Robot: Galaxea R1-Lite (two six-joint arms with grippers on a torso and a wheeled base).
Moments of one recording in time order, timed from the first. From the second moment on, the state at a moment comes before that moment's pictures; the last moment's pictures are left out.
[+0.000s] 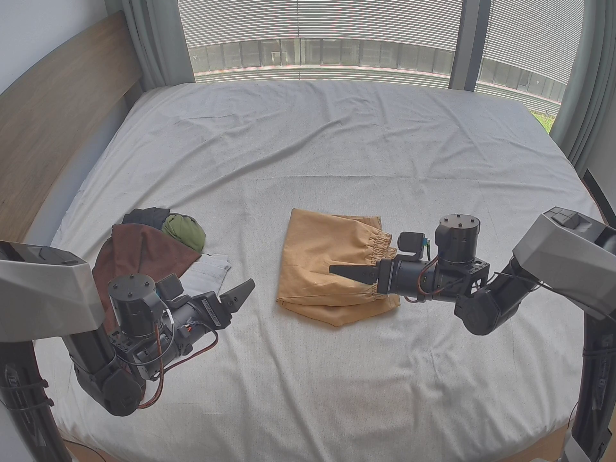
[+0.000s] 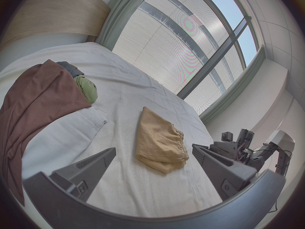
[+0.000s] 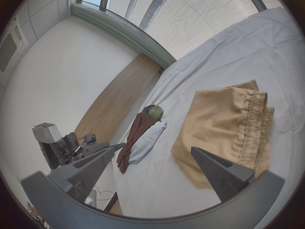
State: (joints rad) left arm -0.38 2.12 -0.37 -1.54 -0.08 -0.56; right arm 0.41 2.29 -1.02 -1.03 0.66 0.48
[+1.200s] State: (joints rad) left arm -0.38 2.07 -0.36 -1.54 -0.08 -0.57; right arm 0.34 2.42 -1.00 -1.07 0.62 0.48
